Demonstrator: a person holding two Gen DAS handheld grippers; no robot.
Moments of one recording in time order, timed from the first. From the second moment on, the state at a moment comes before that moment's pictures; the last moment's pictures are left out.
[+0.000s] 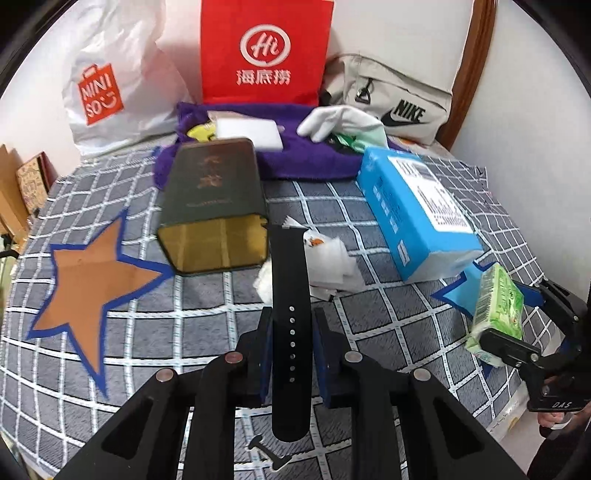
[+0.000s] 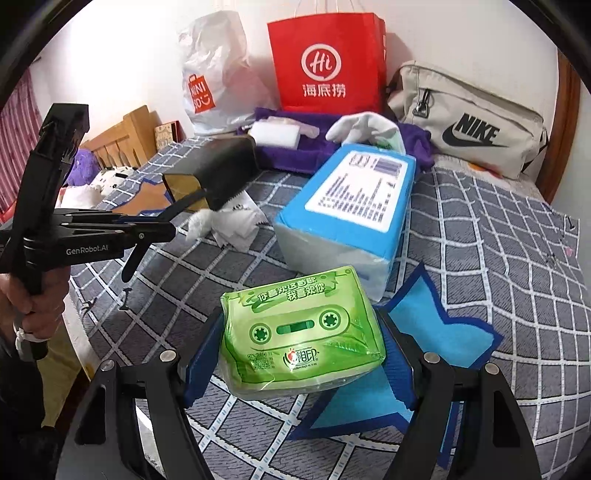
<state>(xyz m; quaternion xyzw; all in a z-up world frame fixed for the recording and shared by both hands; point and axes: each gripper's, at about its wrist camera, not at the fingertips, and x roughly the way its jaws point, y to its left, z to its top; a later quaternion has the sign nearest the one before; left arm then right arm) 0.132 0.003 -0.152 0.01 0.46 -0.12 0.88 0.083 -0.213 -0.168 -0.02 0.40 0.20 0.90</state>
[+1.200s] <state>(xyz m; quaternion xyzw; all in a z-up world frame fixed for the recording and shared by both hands) 0.200 0.029 -0.079 -0.03 0.42 -0.07 0.90 0.181 -0.218 -0.064 0.00 0.34 0.17 0.93</state>
